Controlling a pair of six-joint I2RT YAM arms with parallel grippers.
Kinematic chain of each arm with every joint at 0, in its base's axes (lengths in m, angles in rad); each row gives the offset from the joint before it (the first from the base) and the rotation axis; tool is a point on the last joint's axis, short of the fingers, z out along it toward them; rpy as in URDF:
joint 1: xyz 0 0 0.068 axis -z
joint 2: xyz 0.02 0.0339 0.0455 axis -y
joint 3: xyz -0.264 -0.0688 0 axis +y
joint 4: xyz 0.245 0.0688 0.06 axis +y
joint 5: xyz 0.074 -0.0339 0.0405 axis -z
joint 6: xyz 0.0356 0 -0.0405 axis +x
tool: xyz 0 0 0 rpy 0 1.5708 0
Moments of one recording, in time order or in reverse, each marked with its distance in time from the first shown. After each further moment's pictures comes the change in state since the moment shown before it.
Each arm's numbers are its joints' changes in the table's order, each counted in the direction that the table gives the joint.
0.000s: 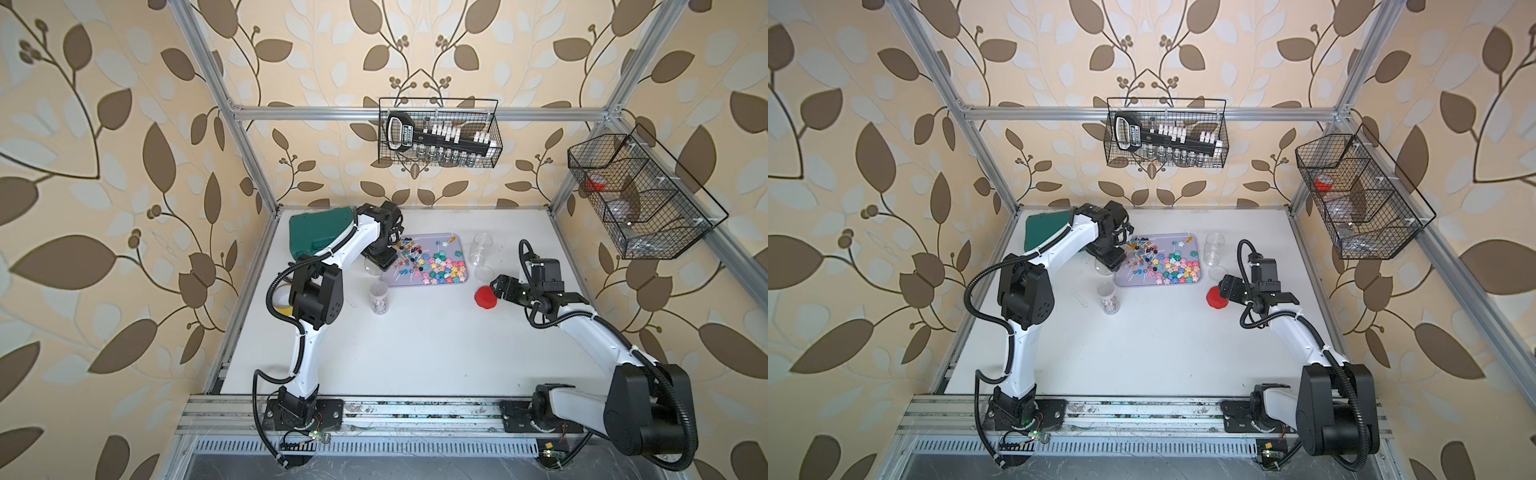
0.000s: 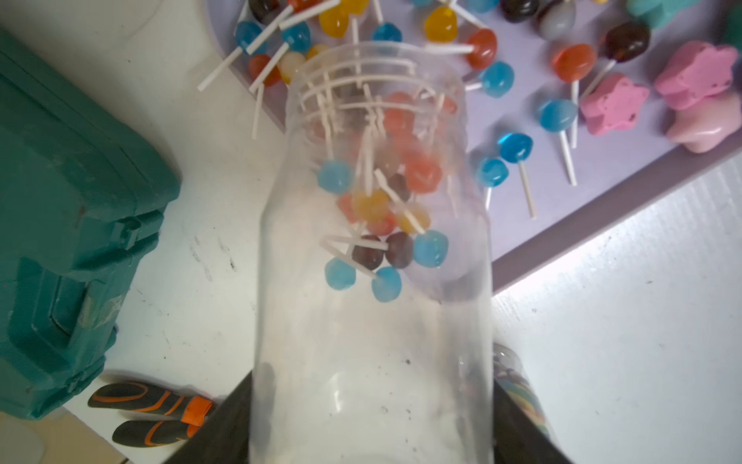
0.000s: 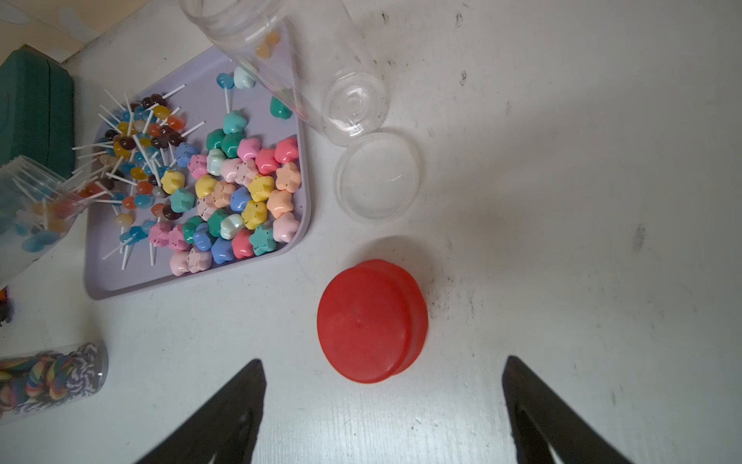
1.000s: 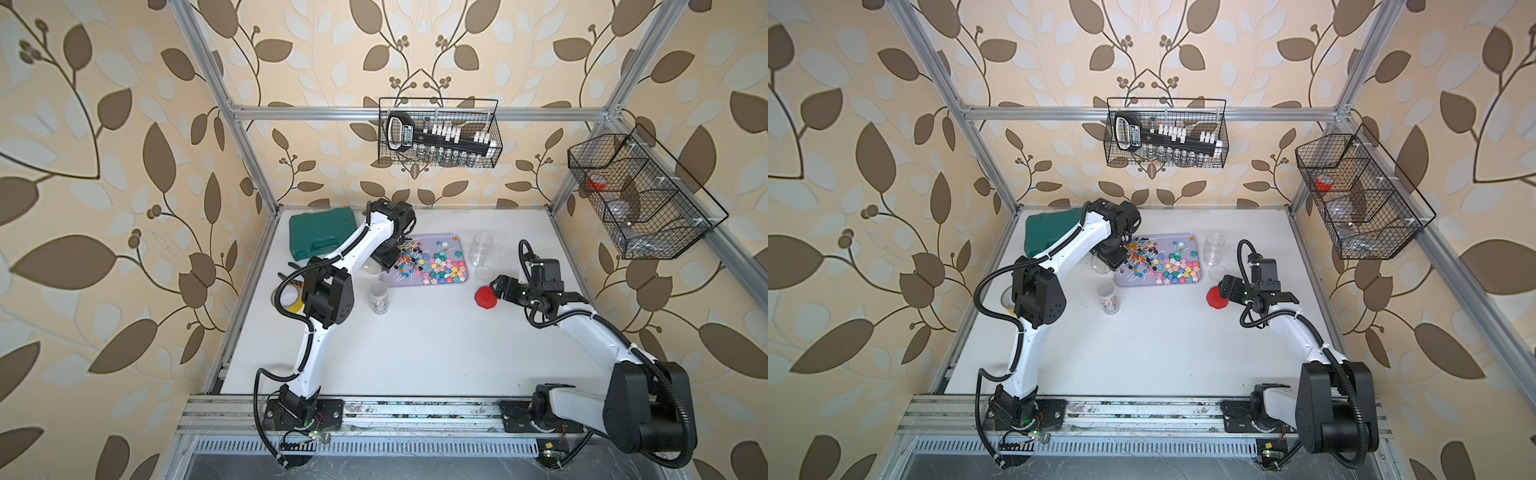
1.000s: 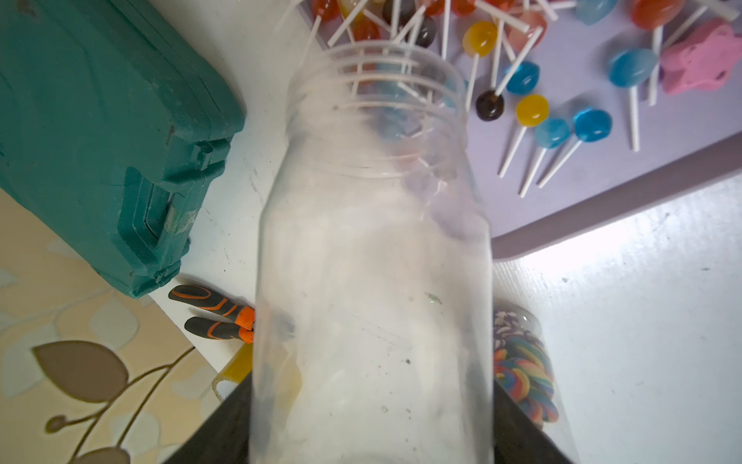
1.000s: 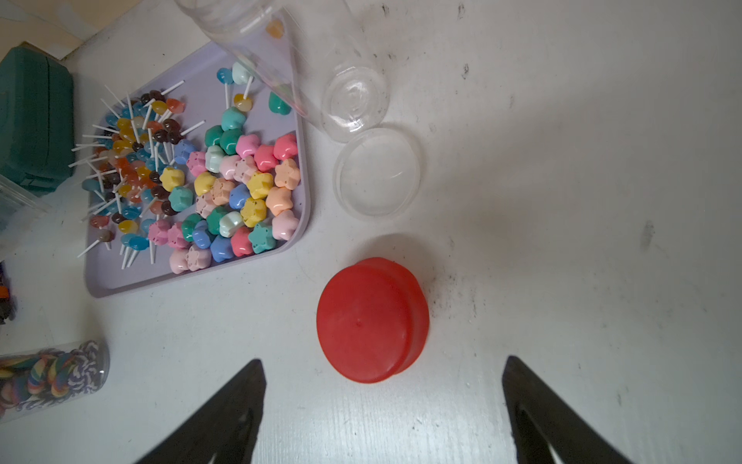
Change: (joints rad) left arm 0.085 -0.072 -0.197 0.252 -0.211 -0.146; right arm 0.004 -0.014 0.000 -0.001 -0.011 0.000
